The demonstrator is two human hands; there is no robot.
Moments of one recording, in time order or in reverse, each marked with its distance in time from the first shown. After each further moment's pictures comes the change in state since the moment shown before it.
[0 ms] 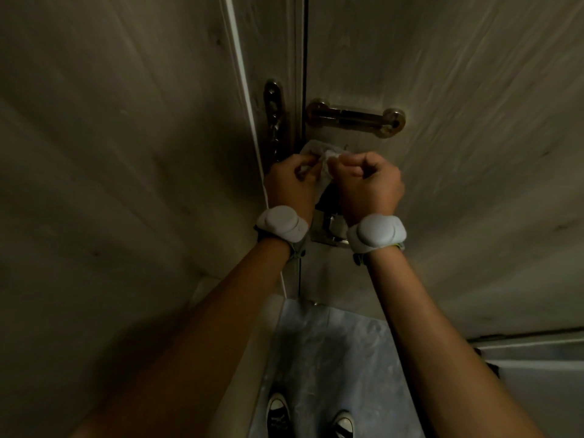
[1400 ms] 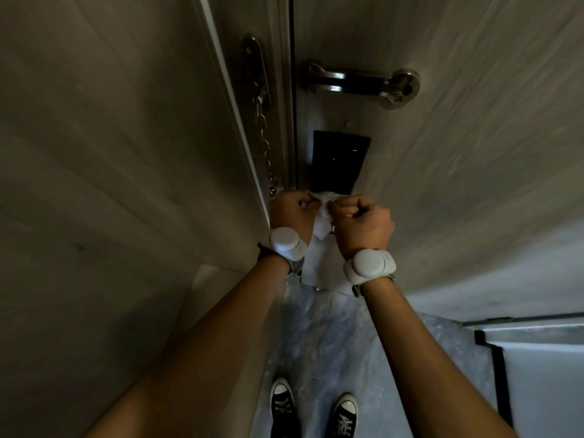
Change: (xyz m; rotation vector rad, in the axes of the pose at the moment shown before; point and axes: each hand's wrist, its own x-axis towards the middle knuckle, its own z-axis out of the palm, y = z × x) left_hand -0.032 -0.069 0.027 0.173 -0.213 -0.154; right_hand -0.024 0.096 0.007 -0.246 0.003 0.094
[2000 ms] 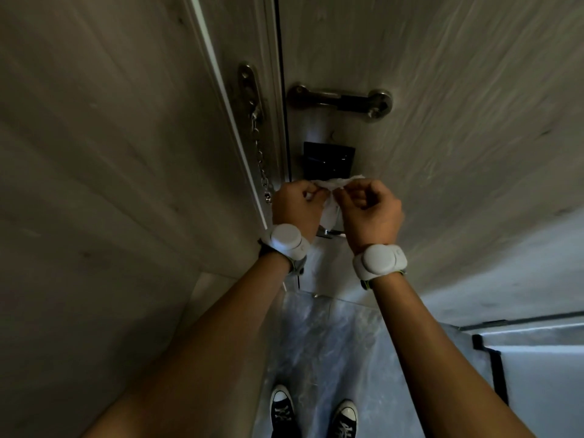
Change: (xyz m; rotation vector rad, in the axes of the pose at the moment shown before) left_hand -0.002 0.035 -0.002 -0.090 0.035 0.075; right_hand 0.006 -0.023 -0.035 0.159 0.042 -0.160
